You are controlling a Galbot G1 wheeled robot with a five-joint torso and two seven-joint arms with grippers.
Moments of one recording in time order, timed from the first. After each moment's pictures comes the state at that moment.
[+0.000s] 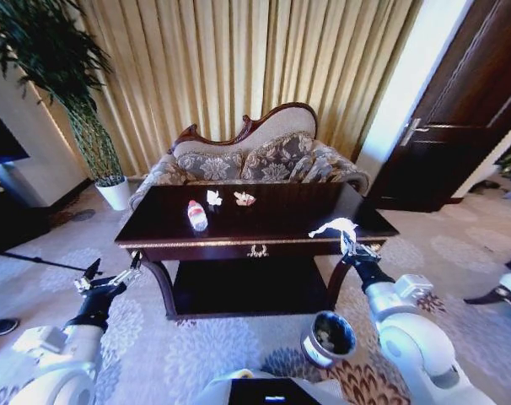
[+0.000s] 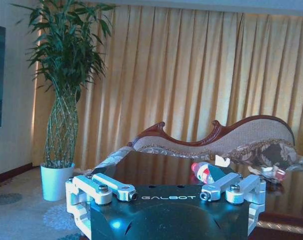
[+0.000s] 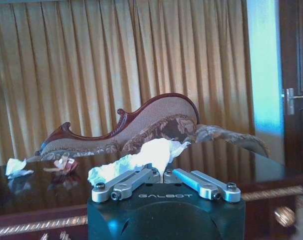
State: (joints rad) left arm 1.84 -1.47 -0.99 -2.50 -0.49 0.24 0.05; right arm -1.62 1.13 0.72 2.38 0.61 -0.28 0.26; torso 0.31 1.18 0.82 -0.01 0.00
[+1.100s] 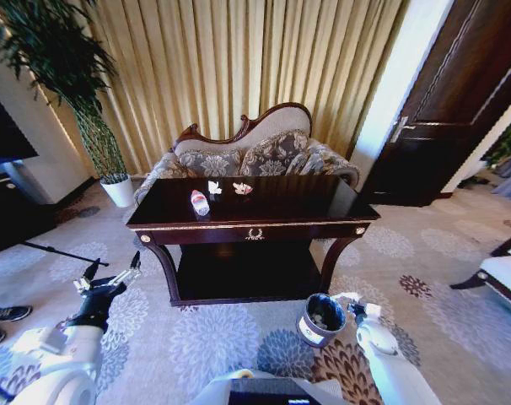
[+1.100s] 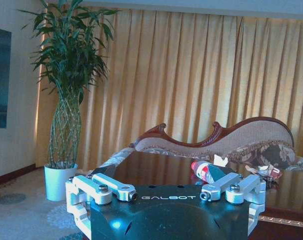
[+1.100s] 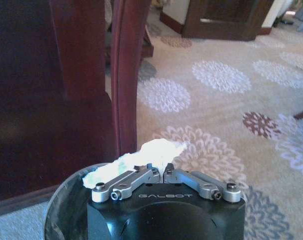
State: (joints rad) left arm 1.83 -1.48 -1.00 -2.50 -0.49 0.23 0.05; right arm -1.25 1.20 0.63 1.20 0.38 -0.24 0.20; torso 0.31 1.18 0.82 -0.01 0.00
